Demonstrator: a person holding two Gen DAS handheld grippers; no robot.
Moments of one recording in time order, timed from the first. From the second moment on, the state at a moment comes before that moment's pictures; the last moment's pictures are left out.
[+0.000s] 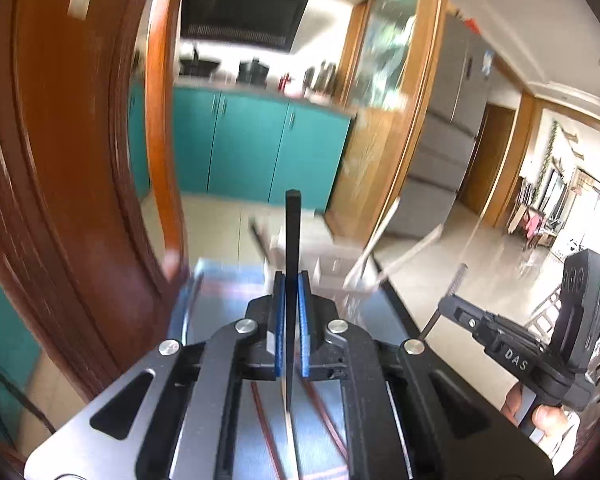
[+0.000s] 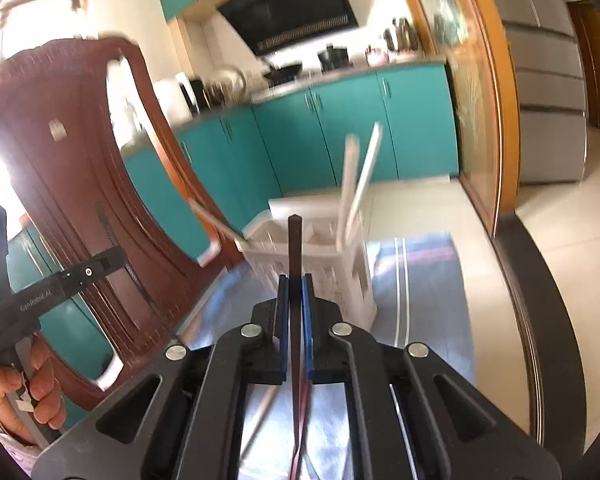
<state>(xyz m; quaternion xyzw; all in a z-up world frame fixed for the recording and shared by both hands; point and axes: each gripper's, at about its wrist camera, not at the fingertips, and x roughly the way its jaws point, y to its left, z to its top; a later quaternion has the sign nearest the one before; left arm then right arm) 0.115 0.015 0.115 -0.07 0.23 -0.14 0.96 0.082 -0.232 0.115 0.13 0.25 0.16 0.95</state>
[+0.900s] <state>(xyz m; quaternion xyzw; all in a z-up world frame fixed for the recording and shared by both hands) 0.213 0.011 0.149 -0.16 0.15 -0.08 0.97 0.185 -0.222 0.144 0.12 0.15 0.05 0.98</state>
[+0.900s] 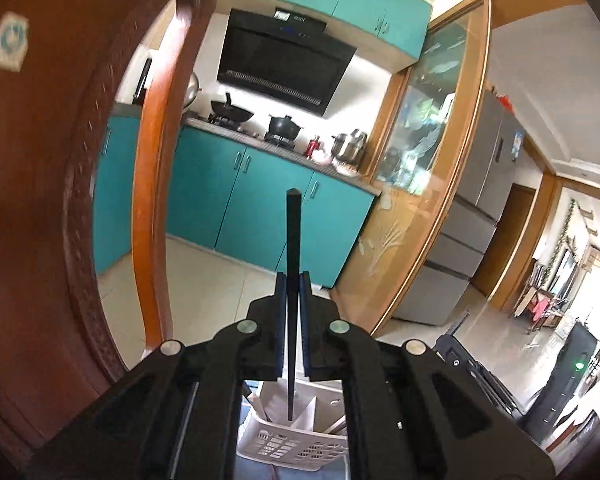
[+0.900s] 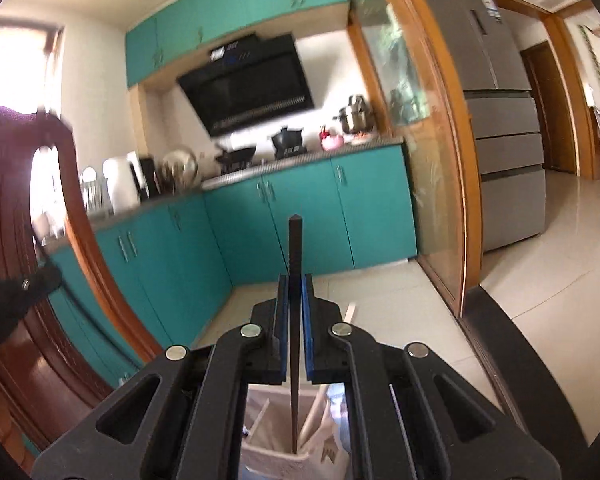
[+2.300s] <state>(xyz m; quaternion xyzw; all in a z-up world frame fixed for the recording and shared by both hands) 0.177 0.035 0.047 -0.13 0.28 -0.04 0.95 0.123 -0.250 0.052 0.16 0.29 0.12 0.94</state>
